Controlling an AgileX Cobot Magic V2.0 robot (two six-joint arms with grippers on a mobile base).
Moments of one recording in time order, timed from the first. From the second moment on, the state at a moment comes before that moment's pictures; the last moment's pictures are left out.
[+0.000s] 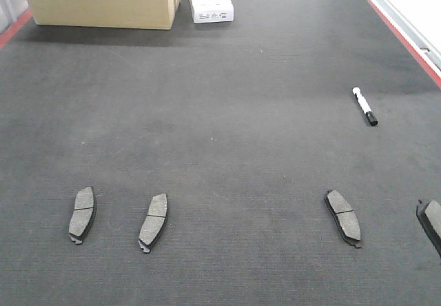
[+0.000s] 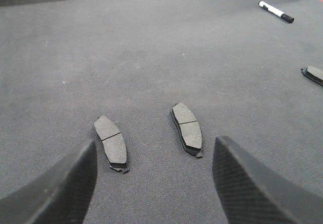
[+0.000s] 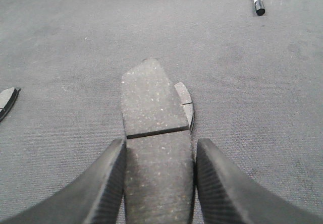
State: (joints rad) left arm -0.48 0.29 -0.46 0.17 0.65 -0.25; right arm 0.43 0.29 -0.42 -0.29 0.74 0.50
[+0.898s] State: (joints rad) left arm -0.48 0.29 -0.46 0.17 0.66 -0.25; right arm 0.43 1.20 -0.64 -0.20 0.27 0.50
